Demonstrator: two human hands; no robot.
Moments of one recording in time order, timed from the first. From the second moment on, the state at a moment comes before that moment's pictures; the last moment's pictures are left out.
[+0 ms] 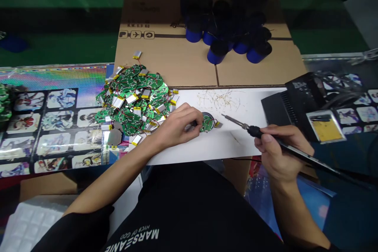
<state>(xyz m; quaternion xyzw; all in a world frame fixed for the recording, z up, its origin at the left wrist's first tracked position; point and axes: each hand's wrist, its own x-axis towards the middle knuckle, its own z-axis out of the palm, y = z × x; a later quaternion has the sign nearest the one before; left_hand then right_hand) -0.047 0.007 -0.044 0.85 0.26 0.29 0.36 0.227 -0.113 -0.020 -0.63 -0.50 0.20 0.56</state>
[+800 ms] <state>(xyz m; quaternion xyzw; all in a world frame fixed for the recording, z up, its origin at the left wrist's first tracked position) -0.047 0.009 -0.043 0.84 0.25 0.31 0.37 0.207 -0.102 -0.014 -0.57 -0.63 0.27 0.46</state>
